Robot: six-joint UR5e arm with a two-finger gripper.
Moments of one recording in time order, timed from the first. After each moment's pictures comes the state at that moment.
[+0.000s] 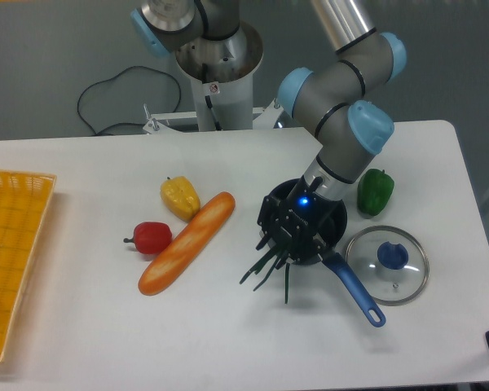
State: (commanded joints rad) arm 2.71 -1.94 -1.78 -0.95 0.87 1.41
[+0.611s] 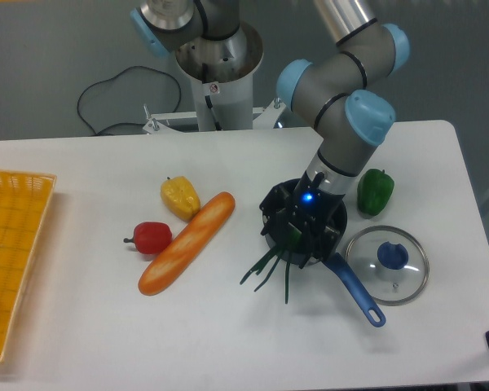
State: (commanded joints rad) arm 2.68 -1.86 -1.73 -0.97 1.16 1.35
